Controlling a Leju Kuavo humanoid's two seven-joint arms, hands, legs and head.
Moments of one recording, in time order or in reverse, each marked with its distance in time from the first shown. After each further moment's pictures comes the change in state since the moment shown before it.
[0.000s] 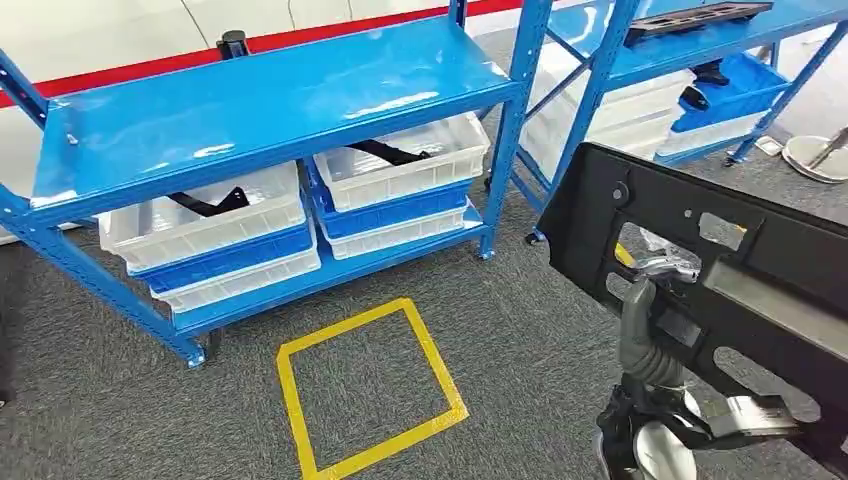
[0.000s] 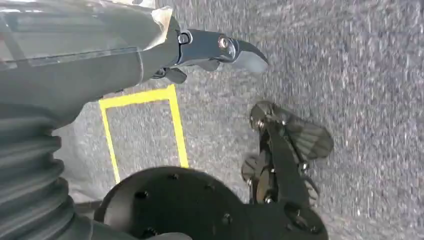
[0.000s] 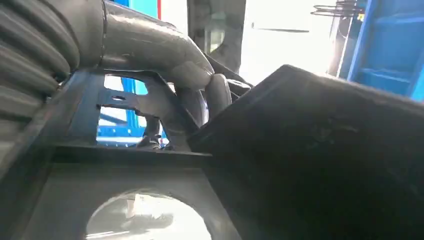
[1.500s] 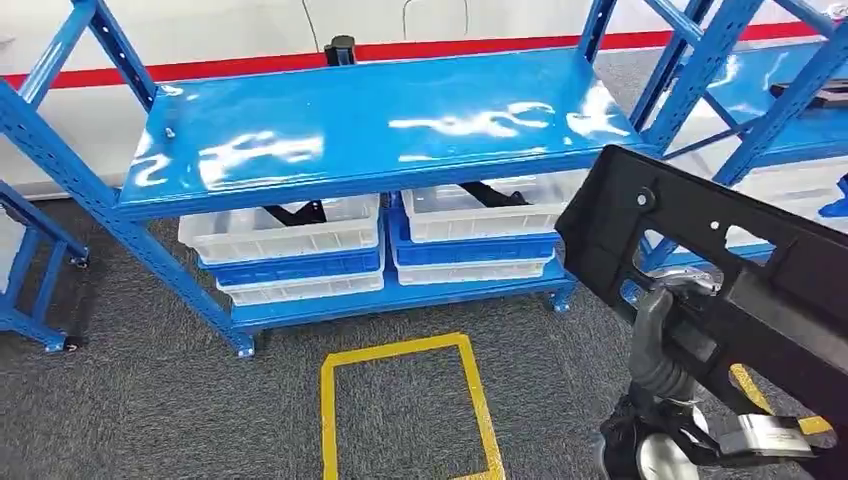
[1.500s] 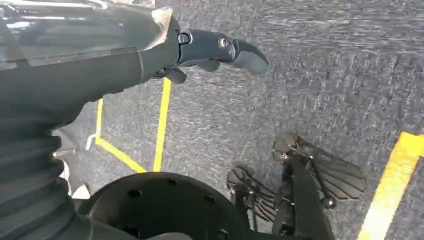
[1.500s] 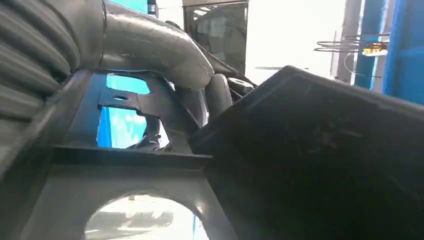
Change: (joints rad) left arm -0.017 -0.050 0.013 0.006 0.023 0.186 -0.005; right arm 0.027 -0.013 0.028 -0.034 -0.019 -0.100 -0.017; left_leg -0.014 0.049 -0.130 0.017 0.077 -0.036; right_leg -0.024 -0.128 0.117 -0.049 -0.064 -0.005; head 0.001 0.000
